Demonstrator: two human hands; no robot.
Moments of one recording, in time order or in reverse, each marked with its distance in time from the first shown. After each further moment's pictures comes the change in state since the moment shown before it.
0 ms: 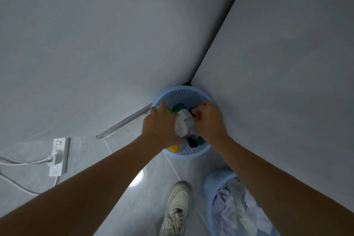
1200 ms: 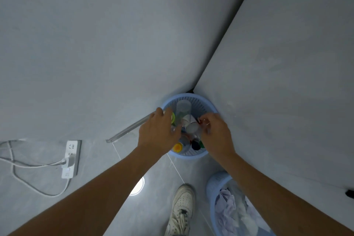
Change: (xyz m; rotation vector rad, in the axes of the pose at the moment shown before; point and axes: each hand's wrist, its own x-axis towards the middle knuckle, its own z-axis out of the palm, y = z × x) left_hand -0.050 -0.016 -0.019 -0.315 0.338 -0.021; right_hand -0.049 -0.035 -0.037 0.160 0.060 0.112
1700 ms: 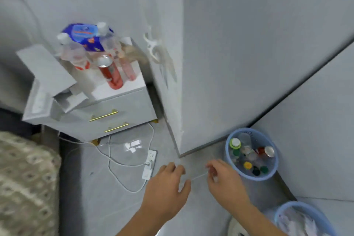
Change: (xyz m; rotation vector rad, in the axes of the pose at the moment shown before) left_hand -0.274 -0.165 -0.170 -0.027 0.096 -0.071; right_hand -0.176 -0.258 0.066 -0.111 -0.219 -0.228
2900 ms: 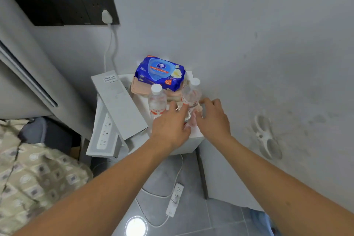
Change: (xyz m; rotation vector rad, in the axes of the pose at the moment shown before) left_hand 0.200 -0.211 -0.275 0.004 0.248 -0.149; right_hand 0.316 -0.363 0.004 -0.164 0.114 -0.120
